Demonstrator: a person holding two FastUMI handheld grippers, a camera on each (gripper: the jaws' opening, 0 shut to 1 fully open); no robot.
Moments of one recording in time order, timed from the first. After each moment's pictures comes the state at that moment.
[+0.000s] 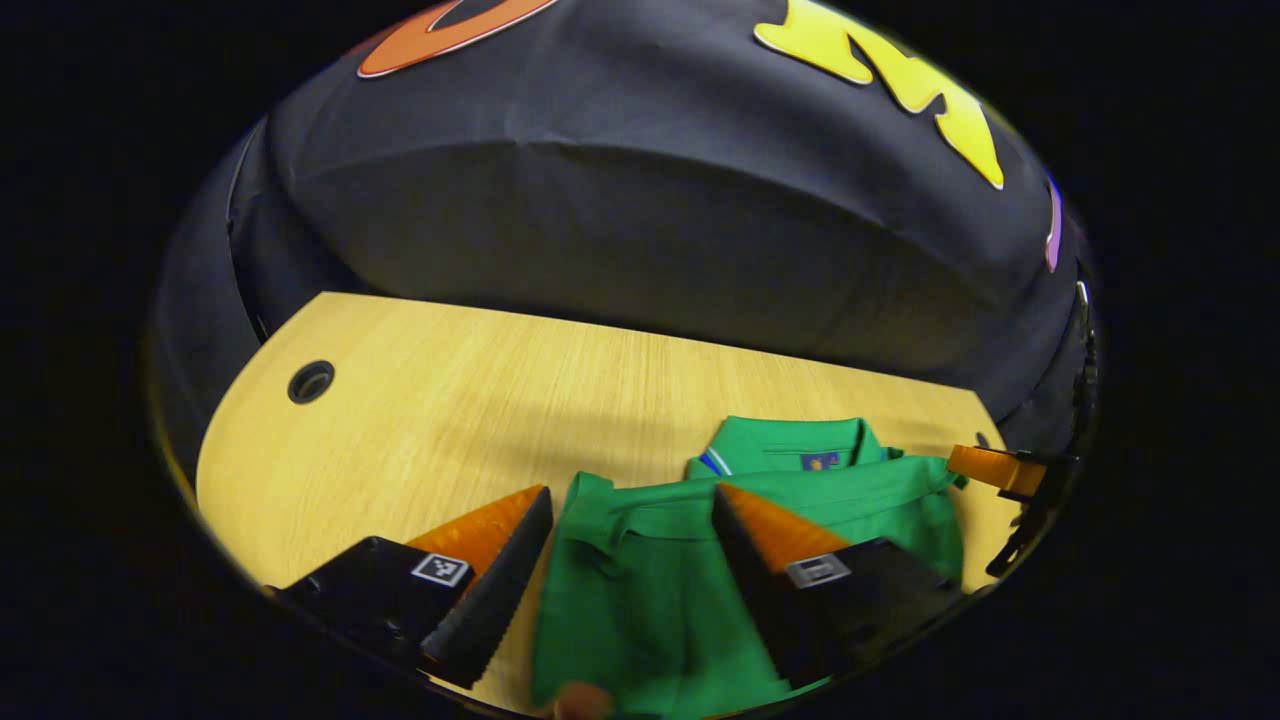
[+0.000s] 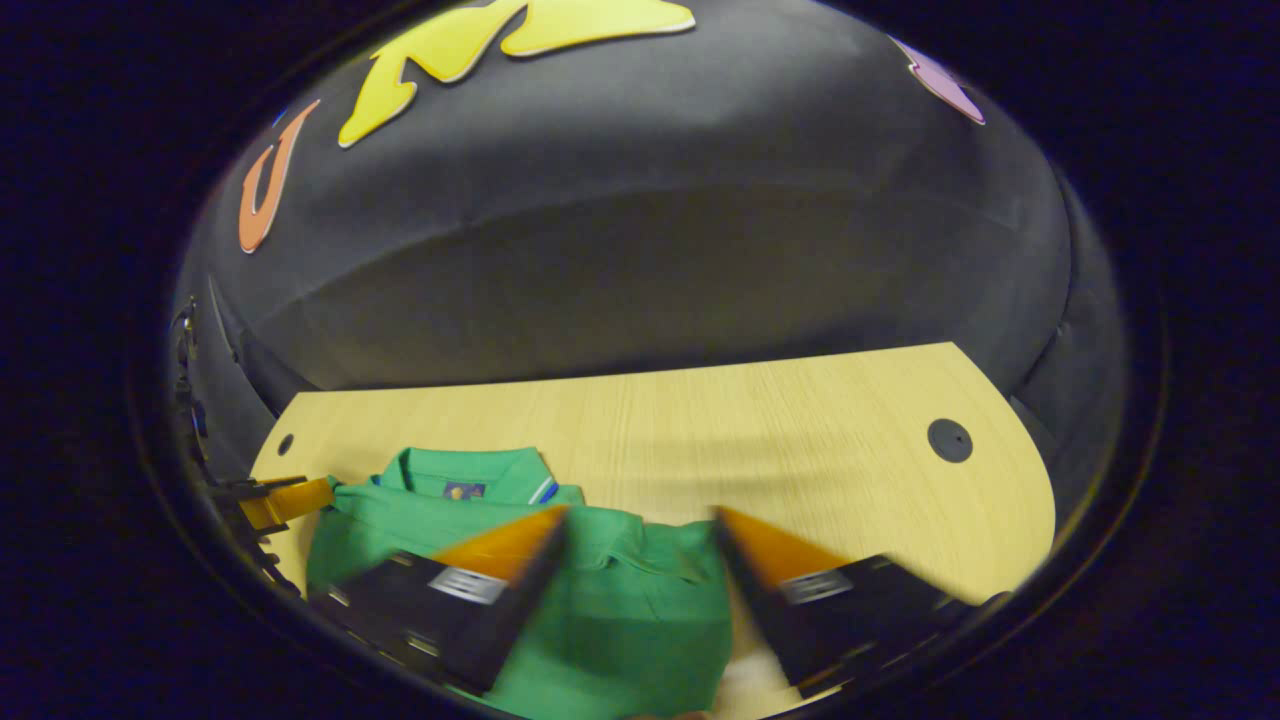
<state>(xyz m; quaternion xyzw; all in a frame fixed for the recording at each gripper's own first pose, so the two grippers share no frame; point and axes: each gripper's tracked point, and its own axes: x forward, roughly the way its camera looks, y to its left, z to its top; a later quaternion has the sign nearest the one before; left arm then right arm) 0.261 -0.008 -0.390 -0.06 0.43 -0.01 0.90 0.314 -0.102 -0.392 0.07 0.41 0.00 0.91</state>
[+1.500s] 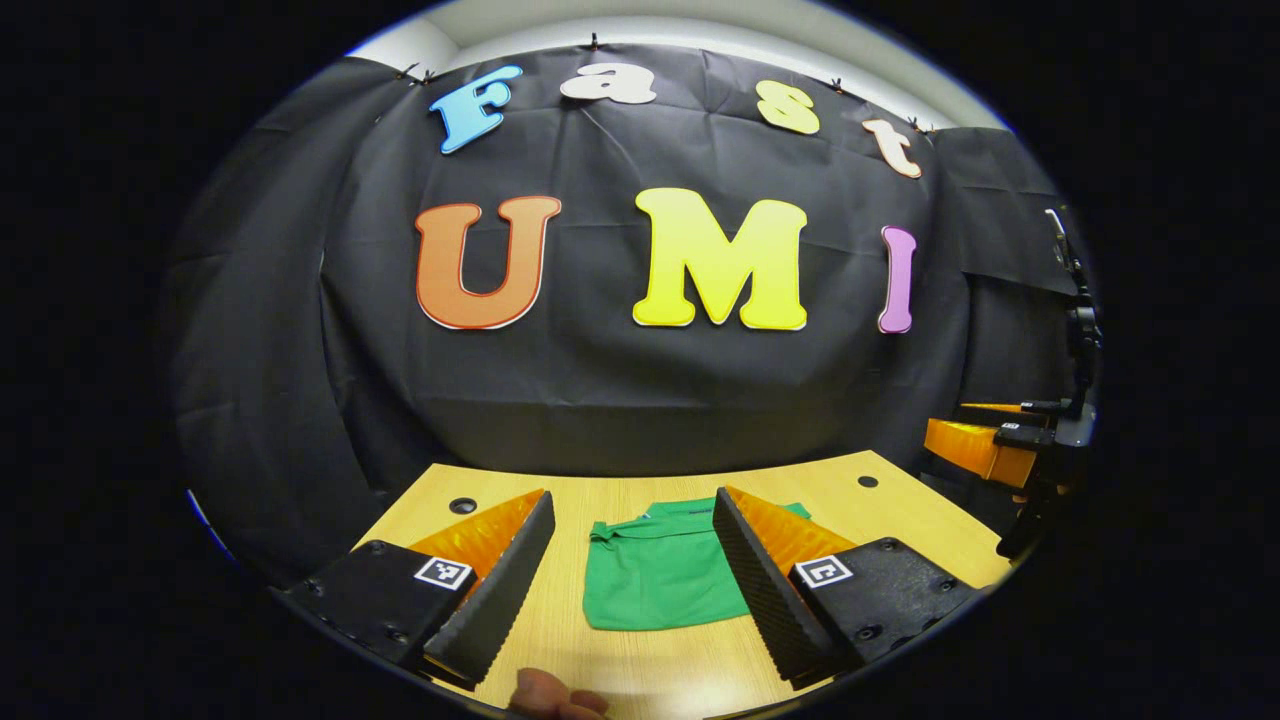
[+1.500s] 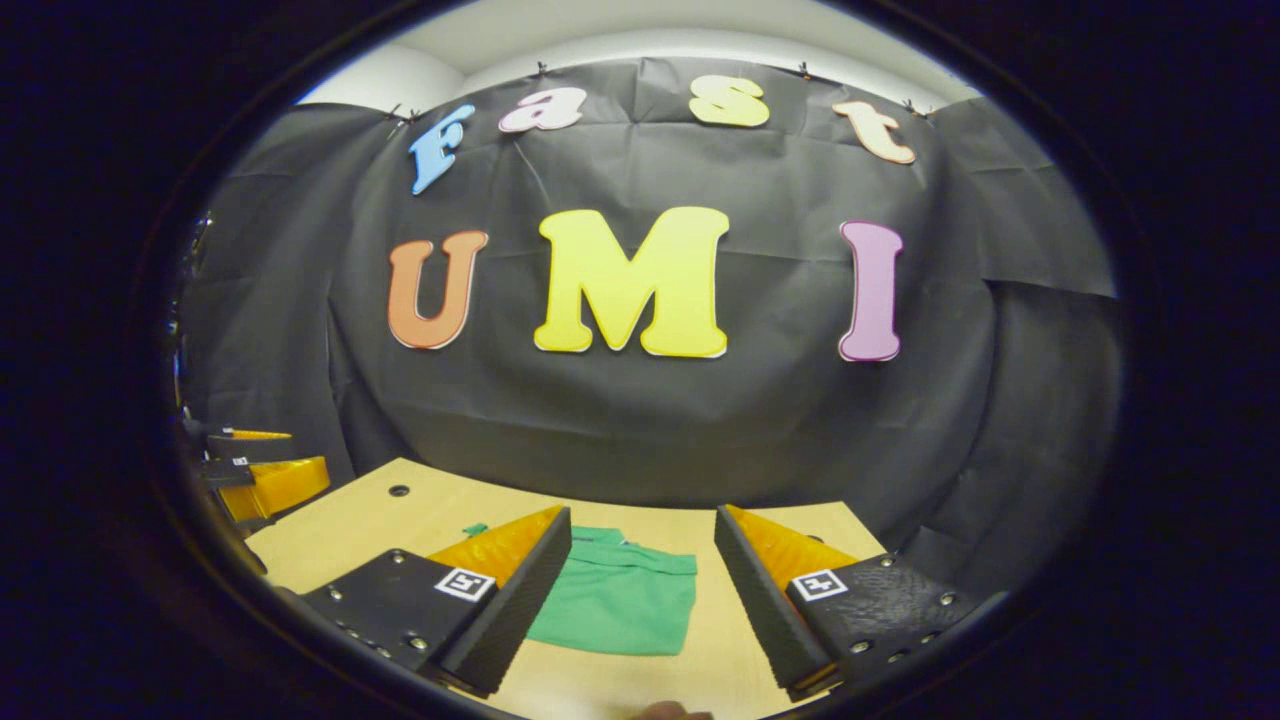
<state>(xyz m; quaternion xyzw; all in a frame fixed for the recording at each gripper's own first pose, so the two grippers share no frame) 0.046 -0.028 -0.085 0.01 0.17 -0.05 0.98 0.067 -0.067 -0.091 0.01 0.14 0.04 0.99</state>
